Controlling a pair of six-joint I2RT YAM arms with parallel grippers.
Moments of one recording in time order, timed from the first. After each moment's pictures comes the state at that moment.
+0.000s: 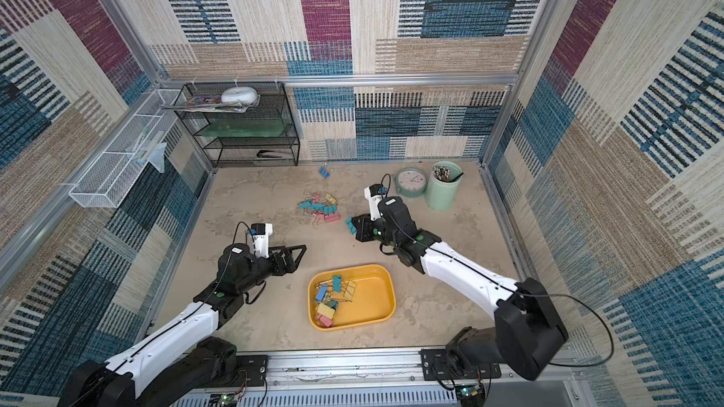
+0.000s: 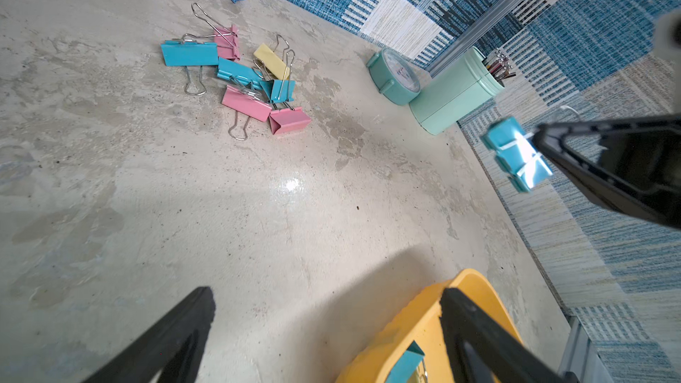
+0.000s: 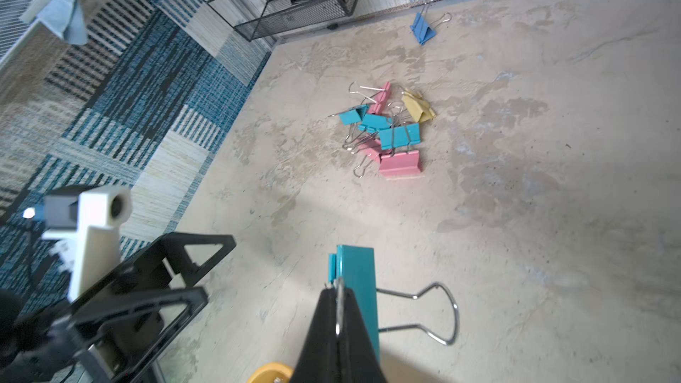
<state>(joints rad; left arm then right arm) -0.33 0.96 0.33 0.24 0.31 -0.51 0.69 1.29 0.86 -0.01 -0.13 0.53</state>
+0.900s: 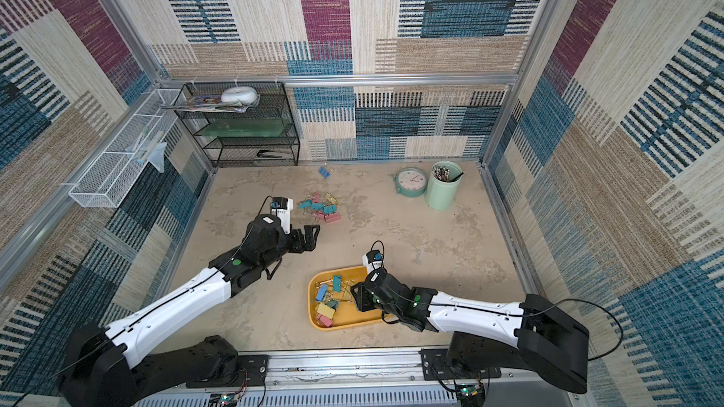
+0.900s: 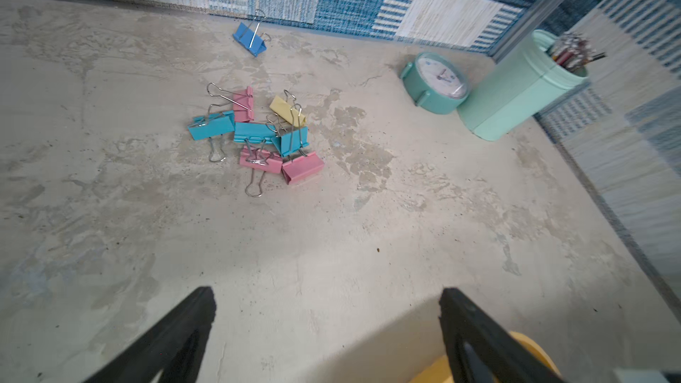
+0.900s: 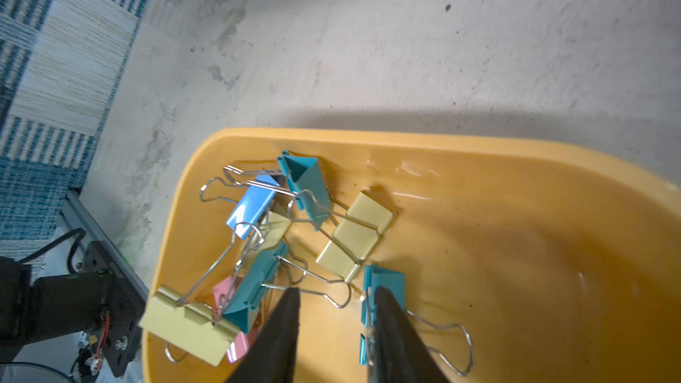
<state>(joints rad) -0.57 1.23 0.85 -0.16 -0.13 -0.42 1.08 1.13 0.45 0.00 0.16 0.80</state>
